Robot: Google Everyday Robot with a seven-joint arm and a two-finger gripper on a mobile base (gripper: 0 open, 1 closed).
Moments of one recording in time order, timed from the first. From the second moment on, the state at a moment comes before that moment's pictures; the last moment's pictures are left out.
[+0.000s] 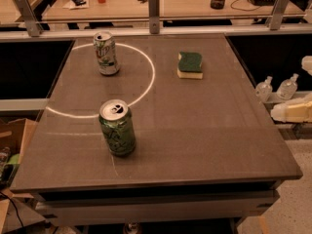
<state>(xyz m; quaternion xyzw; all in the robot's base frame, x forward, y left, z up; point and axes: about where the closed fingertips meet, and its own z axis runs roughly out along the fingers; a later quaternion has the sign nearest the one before) 0.446 -0.258 0.969 -0.33 0.74 0.23 0.53</state>
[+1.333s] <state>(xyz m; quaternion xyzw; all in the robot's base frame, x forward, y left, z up) 0.355 -0.120 0.915 -0.51 0.57 0.39 0.51</state>
